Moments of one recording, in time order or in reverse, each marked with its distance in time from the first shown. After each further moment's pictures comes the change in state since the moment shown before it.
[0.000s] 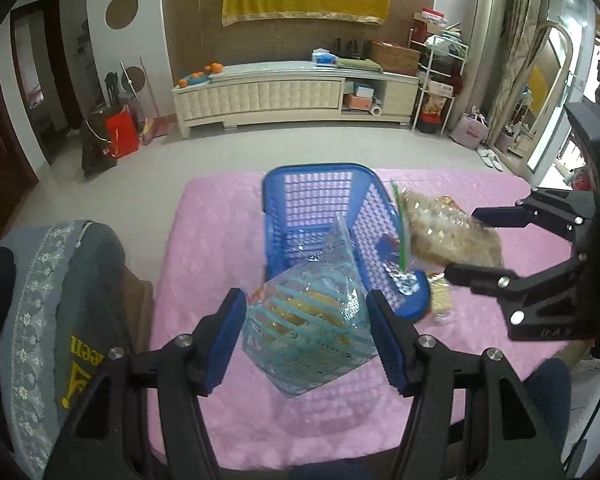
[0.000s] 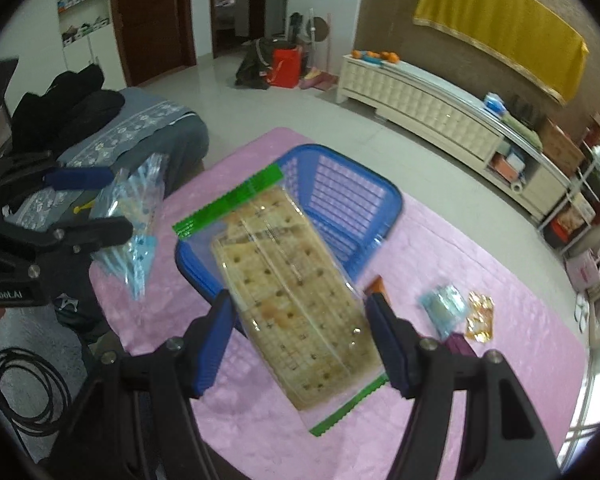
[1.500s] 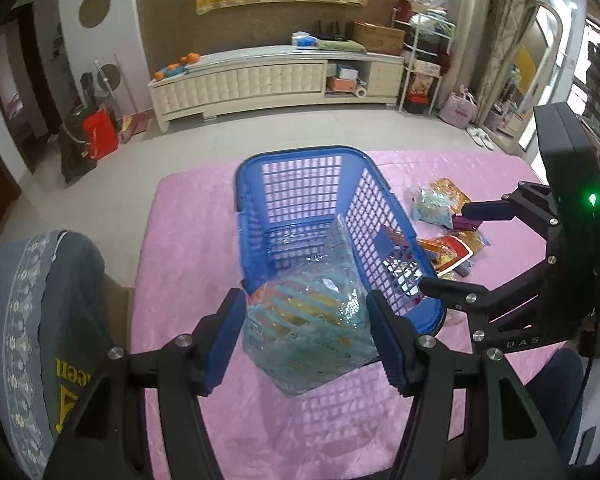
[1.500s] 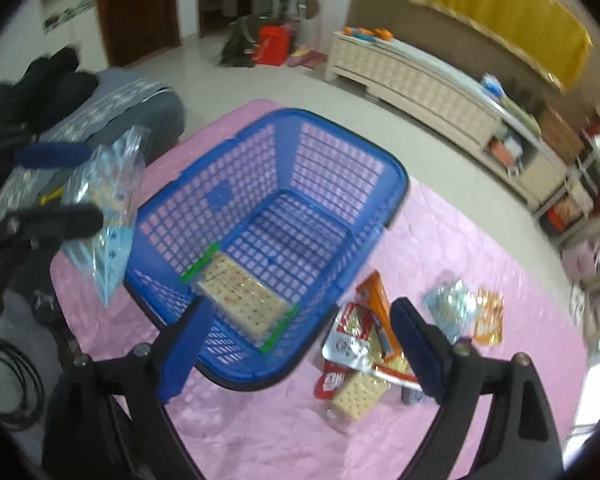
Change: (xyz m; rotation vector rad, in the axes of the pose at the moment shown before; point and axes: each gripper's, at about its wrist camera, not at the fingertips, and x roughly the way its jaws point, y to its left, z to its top) left arm 0.053 -0.012 0.013 0.075 0.062 -0.052; right arm 0.048 -0.035 -0.015 0.088 0.086 -0.044
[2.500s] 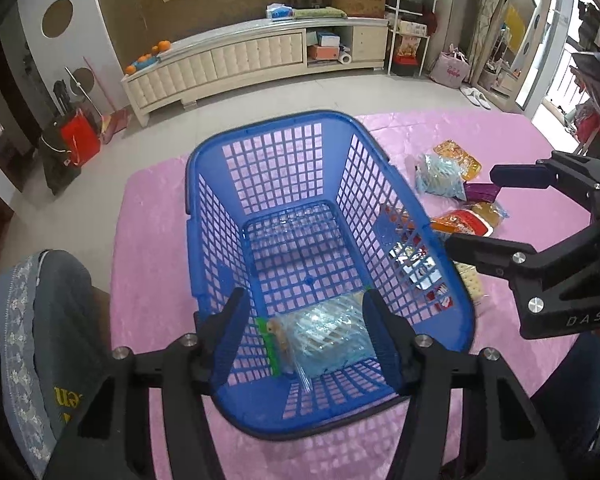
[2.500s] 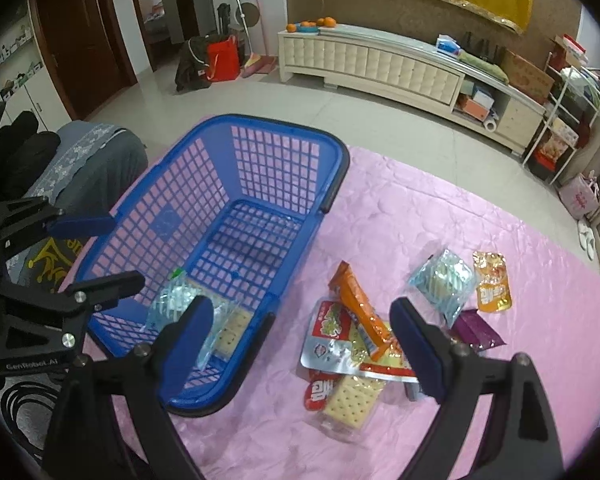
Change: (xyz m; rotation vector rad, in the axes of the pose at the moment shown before) left arm 0.053 -0.016 0.012 0.099 0.094 0.007; right arm 0.009 -0.043 -0.007 0.191 -0.035 0.006
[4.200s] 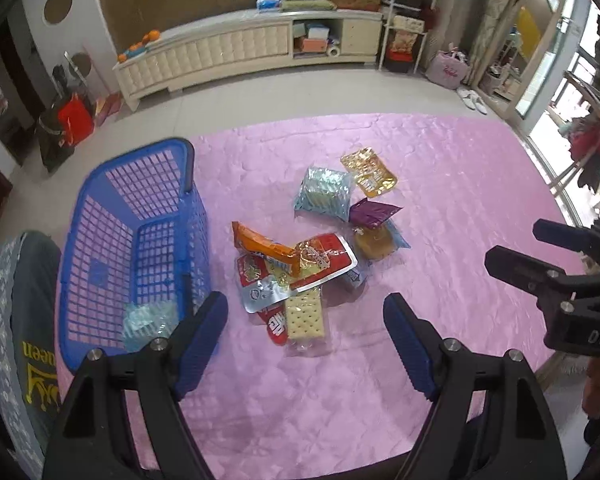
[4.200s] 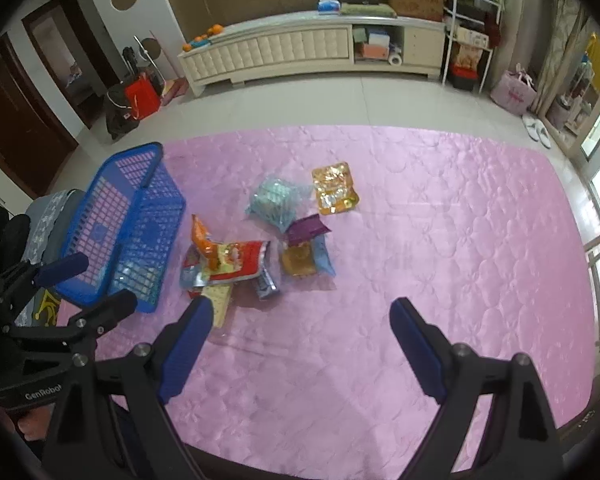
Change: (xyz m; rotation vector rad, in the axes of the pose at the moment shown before) left arm 0.008 -0.184 0.055 -0.104 0.073 0.003; right arm -0.087 -0.181 -0.094 0.338 0.059 -0.050
